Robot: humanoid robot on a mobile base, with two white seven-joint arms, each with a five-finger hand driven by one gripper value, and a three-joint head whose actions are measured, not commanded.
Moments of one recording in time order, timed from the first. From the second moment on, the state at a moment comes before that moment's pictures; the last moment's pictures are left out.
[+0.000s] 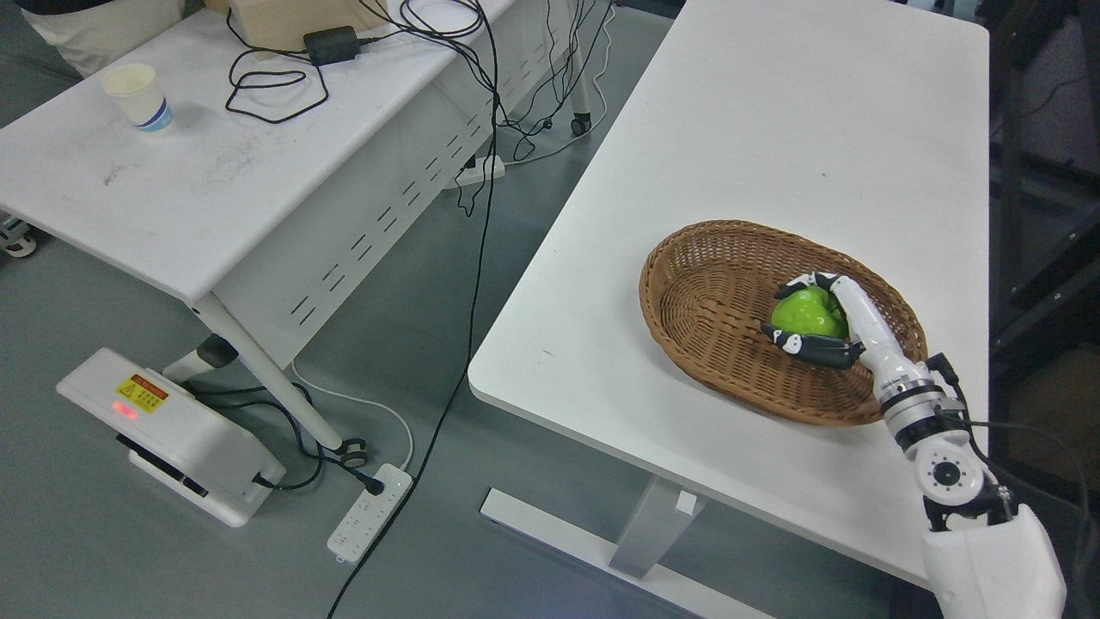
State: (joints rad) left arm 0.00 0.00 0.10 -0.04 -0.07 -0.01 -0.18; right arm -0.17 -0.33 0.00 -1.40 0.31 -0.16 0.21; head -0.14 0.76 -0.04
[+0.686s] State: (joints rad) left arm 0.00 0.00 0.10 -0.04 -0.07 -0.01 -0.18; right arm -0.06 -0.22 -0.19 -1.51 0.11 -0.19 0.04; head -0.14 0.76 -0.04
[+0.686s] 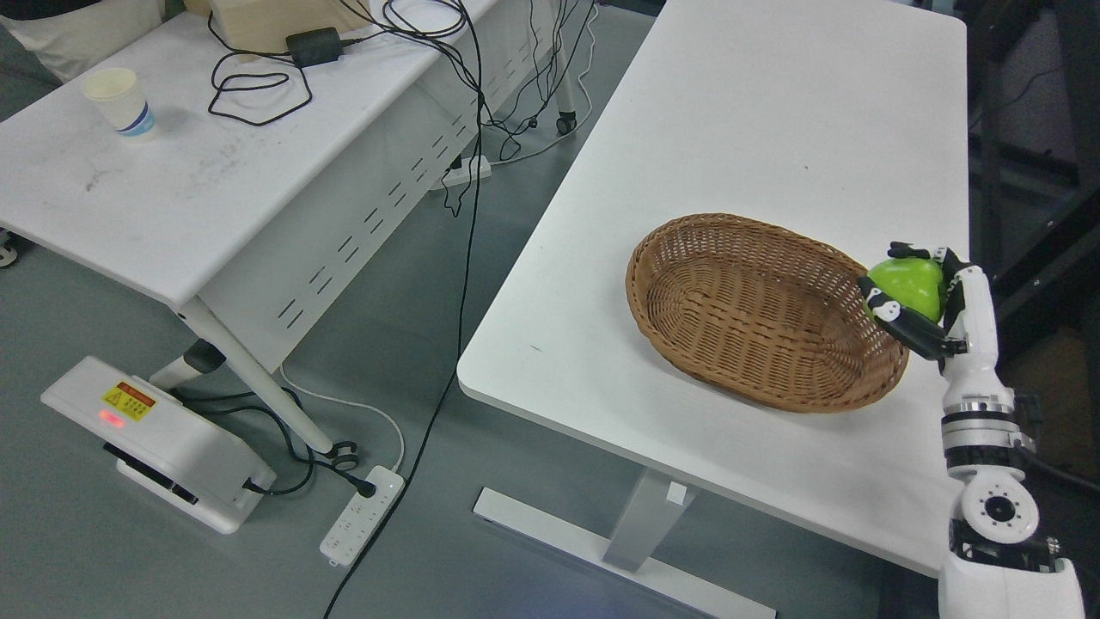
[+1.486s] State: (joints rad) left arm 0.00 0.00 0.10 -0.04 -0.07 -0.01 -0.18; right arm 0.06 -0.14 -0.22 -1.58 0.09 -0.23 0.02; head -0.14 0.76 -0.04
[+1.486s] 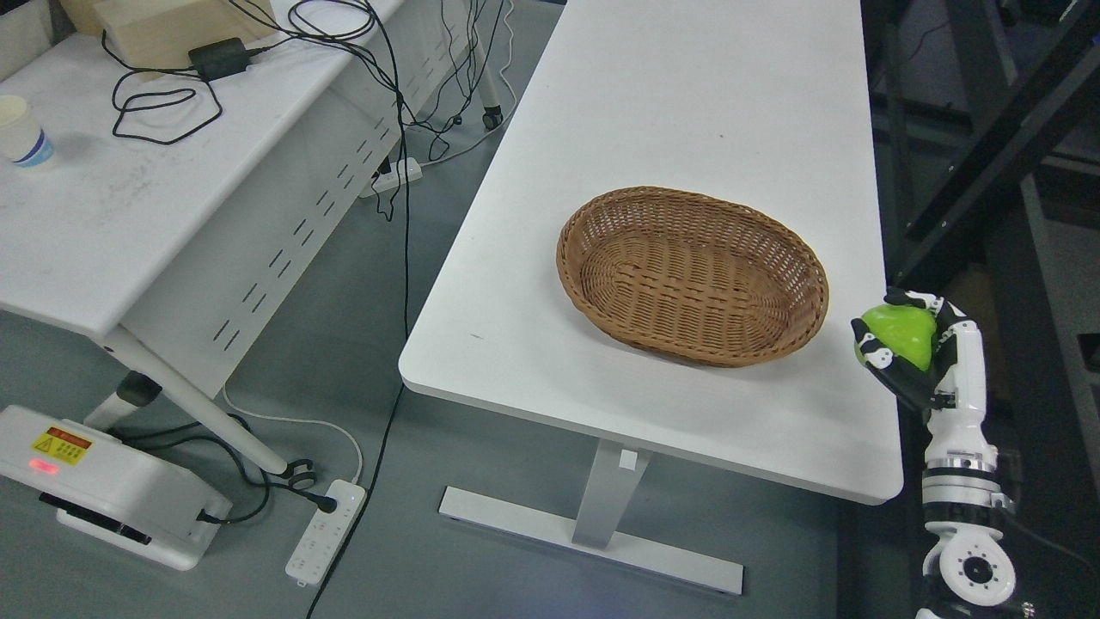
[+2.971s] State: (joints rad) left arm 0.00 0.00 0.10 -0.04 -0.07 -0.01 -0.18; right arm 0.07 -0.12 -0.20 -1.60 0.10 -0.23 0.02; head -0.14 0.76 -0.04
